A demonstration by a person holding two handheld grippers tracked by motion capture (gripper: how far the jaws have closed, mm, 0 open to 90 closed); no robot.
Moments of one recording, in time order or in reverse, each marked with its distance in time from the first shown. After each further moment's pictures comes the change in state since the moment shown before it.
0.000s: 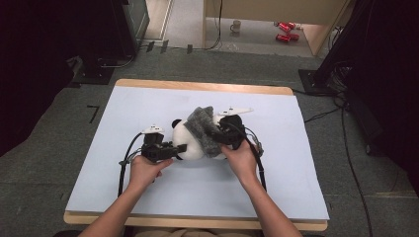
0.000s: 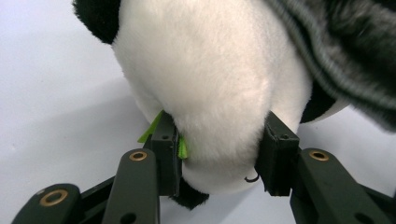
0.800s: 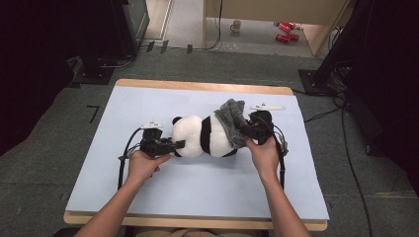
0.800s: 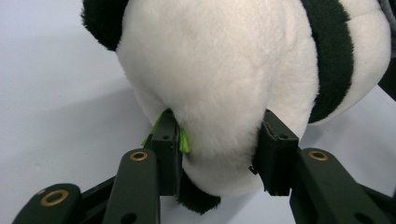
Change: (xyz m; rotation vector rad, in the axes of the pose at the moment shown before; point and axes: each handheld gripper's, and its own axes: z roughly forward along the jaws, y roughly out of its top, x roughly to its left) left arm 0.012 0.009 0.003 0.012 -0.001 0.033; right arm -0.063 -0.013 -0.035 -0.061 -0.155 0.124
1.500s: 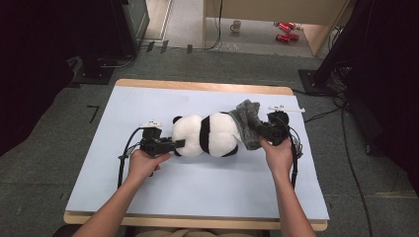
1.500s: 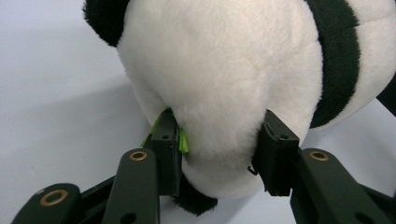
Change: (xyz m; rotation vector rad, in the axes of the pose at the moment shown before) left arm 0.007 0.000 0.003 -0.006 -0.026 -0.026; right arm -0.037 -0.006 -0.022 -0.018 0.002 0.108
